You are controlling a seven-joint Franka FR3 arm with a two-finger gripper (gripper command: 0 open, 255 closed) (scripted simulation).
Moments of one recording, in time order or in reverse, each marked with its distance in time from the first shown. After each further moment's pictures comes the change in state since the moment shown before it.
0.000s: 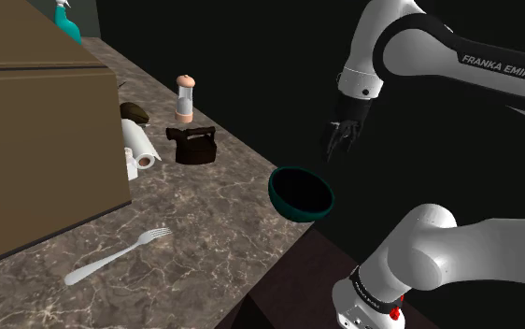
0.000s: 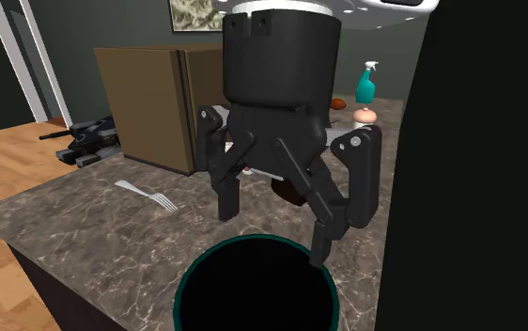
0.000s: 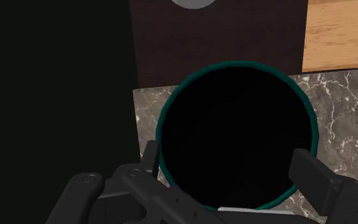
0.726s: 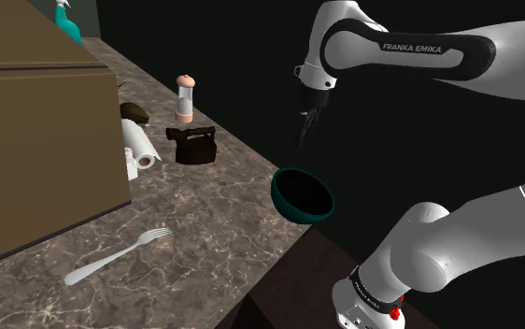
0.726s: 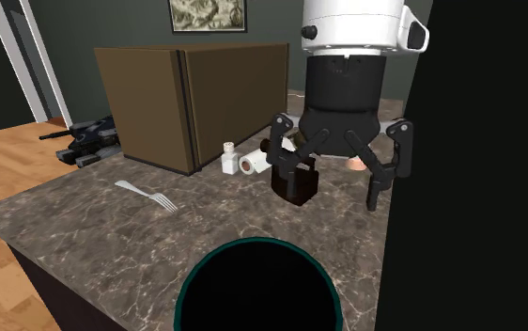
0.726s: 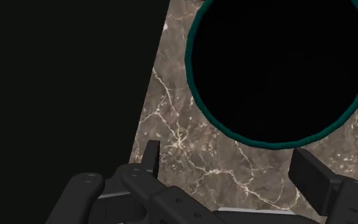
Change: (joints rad) arm 0.072 0.341 -0.089 0.167 -0.075 0.196 -0.349
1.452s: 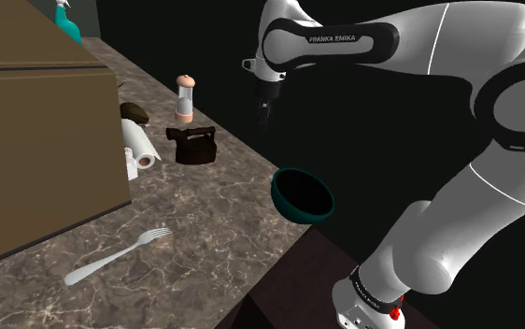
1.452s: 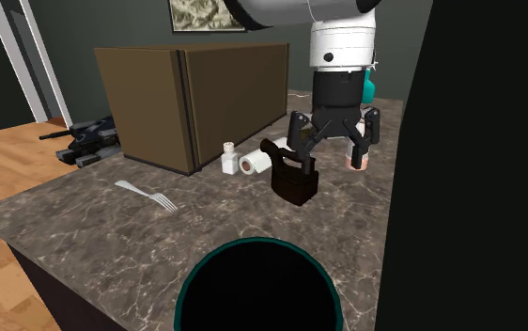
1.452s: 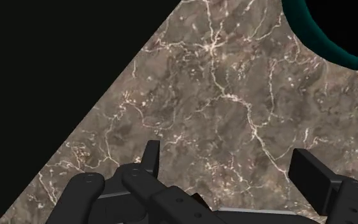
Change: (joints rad) arm 0.079 0.394 -0.012 0.314 0.003 0.114 -0.387
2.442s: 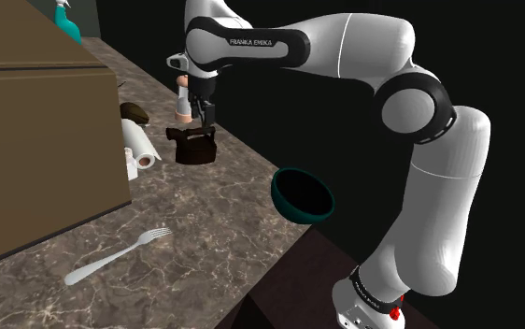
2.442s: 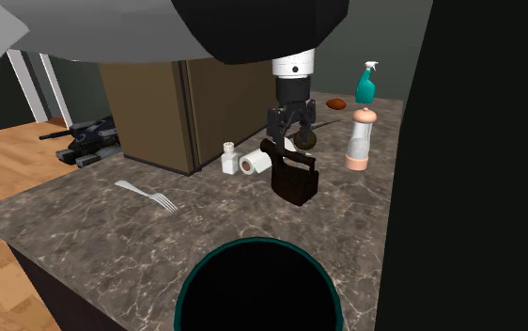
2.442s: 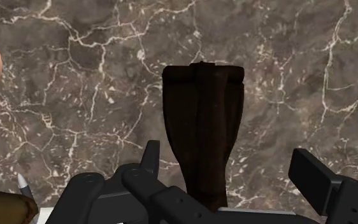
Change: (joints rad) arm 0.082 0.464 0.107 0.528 -0.008 -0.021 -0.423
